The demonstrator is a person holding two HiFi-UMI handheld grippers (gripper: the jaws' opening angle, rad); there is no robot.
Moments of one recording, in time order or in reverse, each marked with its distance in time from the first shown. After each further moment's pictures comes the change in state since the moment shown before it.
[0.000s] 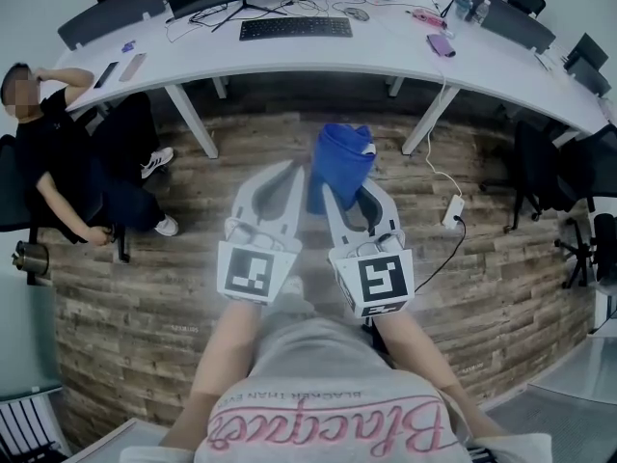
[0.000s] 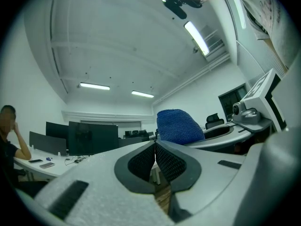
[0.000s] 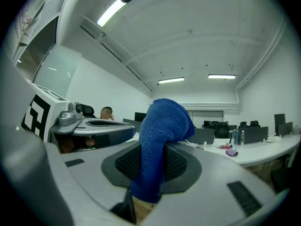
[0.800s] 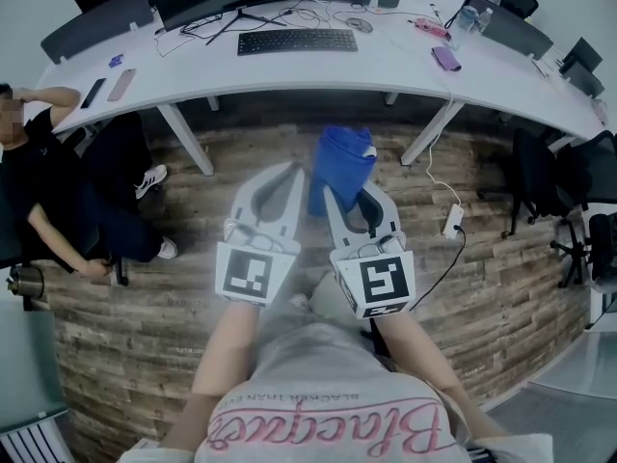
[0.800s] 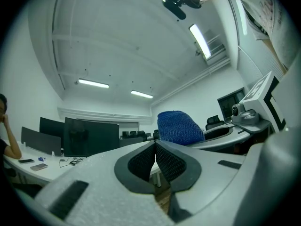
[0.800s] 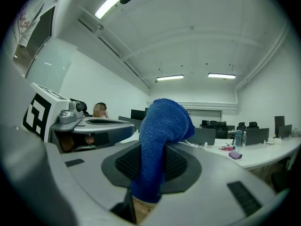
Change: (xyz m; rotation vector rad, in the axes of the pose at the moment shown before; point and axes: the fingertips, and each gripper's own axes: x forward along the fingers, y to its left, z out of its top) left arm 0.058 0.100 -0.021 -0.026 -0.010 -0.053; right arm 0.115 -0.005 0.001 -0.013 0.026 -0.040
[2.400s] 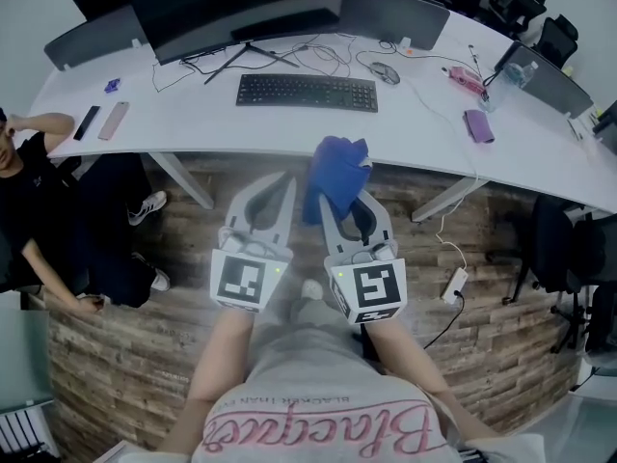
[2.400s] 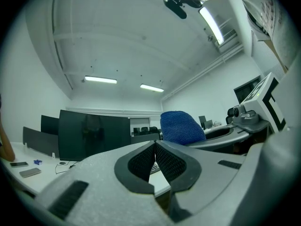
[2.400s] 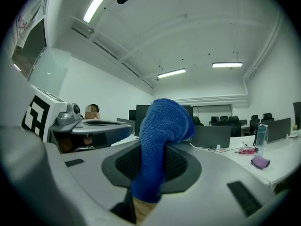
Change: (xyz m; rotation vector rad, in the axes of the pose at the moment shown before) left arm 0.231 0.142 -0.048 0.001 0.052 0.136; right arm 0.242 -0.147 -0.016 0.056 -0.012 0.114
